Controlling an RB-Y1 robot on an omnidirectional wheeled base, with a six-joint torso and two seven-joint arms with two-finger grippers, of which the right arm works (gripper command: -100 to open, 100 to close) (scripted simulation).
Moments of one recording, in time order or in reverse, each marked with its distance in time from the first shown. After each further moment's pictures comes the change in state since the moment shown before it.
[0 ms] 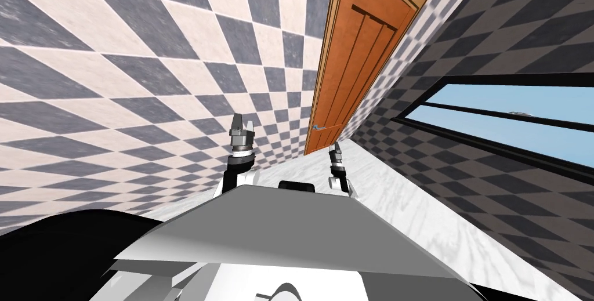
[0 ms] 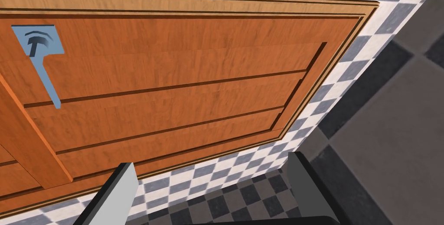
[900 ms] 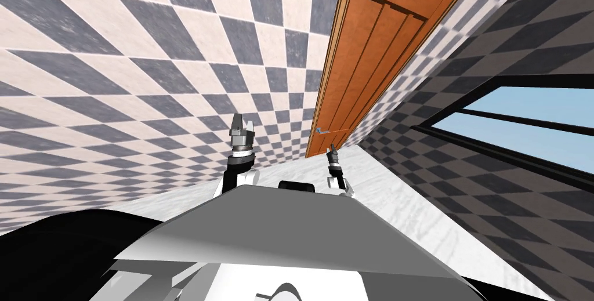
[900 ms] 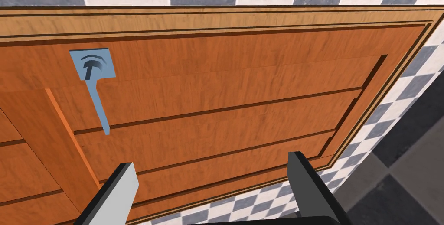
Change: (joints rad) arm -0.103 -0.022 0.008 0.242 -0.013 -0.033 -0.028
